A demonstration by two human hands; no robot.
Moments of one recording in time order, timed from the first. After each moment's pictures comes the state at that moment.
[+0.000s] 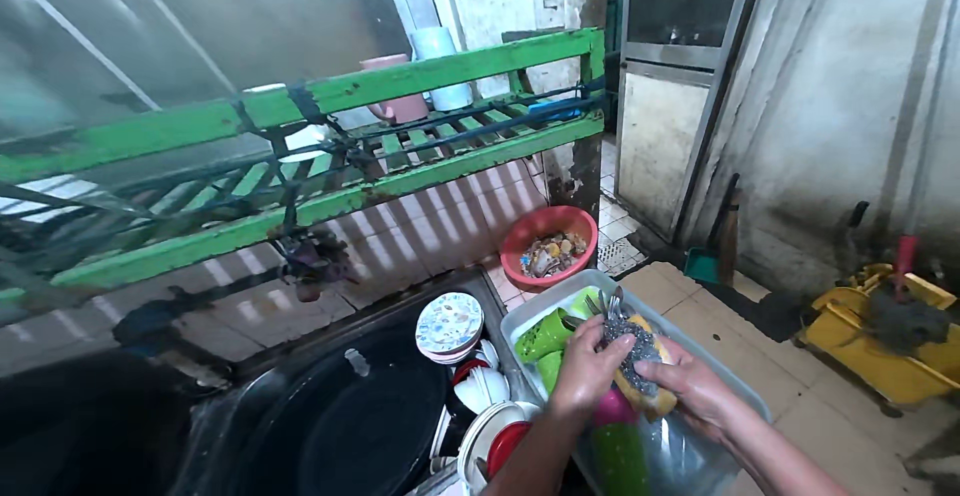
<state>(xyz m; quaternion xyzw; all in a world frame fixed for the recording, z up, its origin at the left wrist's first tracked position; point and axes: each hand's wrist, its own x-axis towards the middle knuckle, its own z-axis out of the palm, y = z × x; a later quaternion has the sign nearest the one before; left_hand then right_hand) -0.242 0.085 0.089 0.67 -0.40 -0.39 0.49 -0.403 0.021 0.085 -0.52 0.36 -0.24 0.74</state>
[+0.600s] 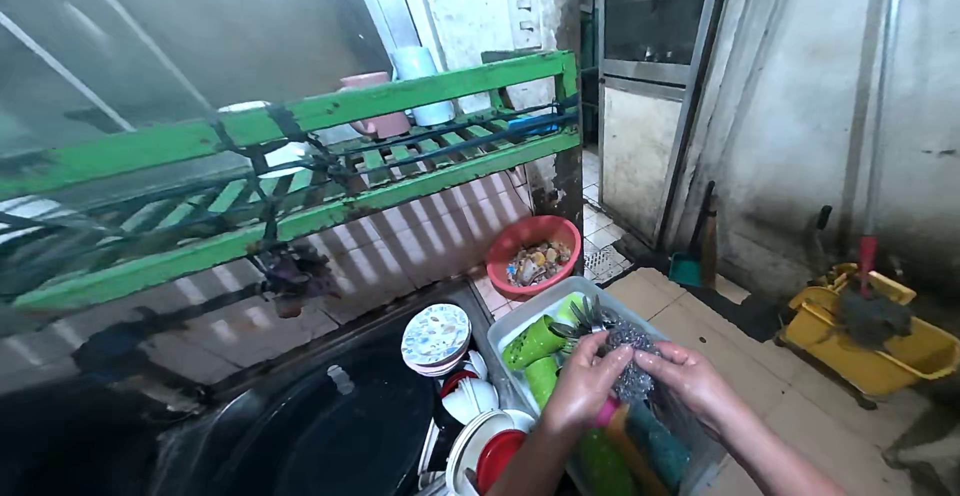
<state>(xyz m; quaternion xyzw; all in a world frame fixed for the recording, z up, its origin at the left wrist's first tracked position) -0.261 0.099 0.103 0.58 -0.39 -0.49 0.52 -0.420 0.022 0.103 -0.63 0.40 -0.27 0.61</state>
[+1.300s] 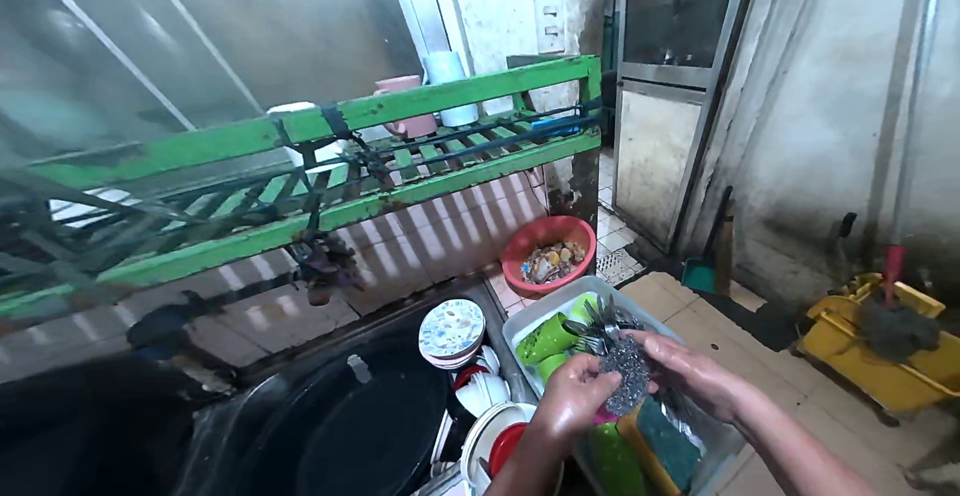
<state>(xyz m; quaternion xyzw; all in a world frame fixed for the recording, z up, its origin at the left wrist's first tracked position) -0.244 0.132 0.109 0.65 -0.37 -0.47 0.48 -0.413 0.003 0.102 -0.67 0.31 -0.11 0.67</state>
